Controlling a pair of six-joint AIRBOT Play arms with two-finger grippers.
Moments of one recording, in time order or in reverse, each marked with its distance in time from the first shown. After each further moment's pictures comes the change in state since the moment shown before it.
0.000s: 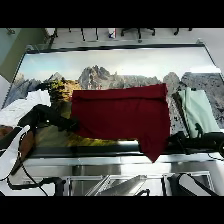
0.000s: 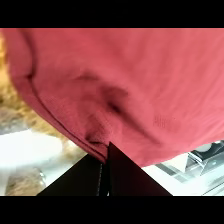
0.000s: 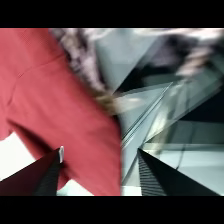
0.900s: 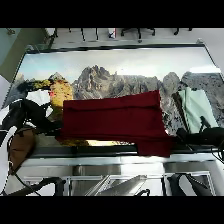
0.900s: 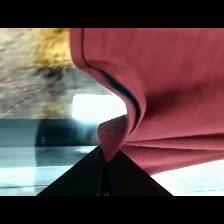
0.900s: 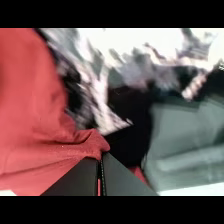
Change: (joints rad) left arm 0.056 0.157 0.078 0.494 0.282 -0.224; right arm 0.146 0.269 0.057 -0.170 0.114 0.247
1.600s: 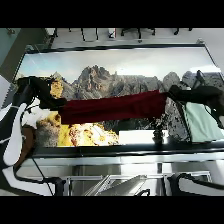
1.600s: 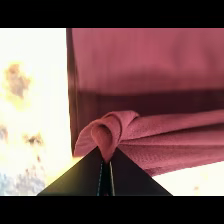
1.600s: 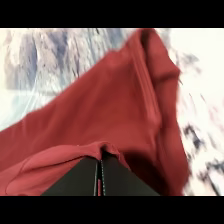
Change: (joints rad) left arm -0.111 -0.349 0.537 0.059 -0.057 -0.037; right arm 0.332 -0.541 0.623 0.277 0.332 -0.114
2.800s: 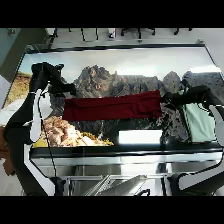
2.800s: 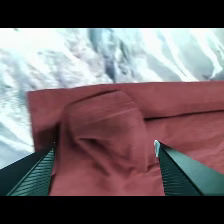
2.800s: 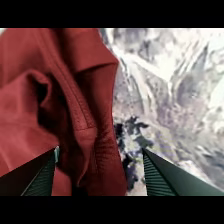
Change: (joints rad) left arm -0.045 -0.315 0.501 -0.053 0.085 -0.008; right arm -0.079 -0.313 0.169 -0.043 -0.247 -0.064
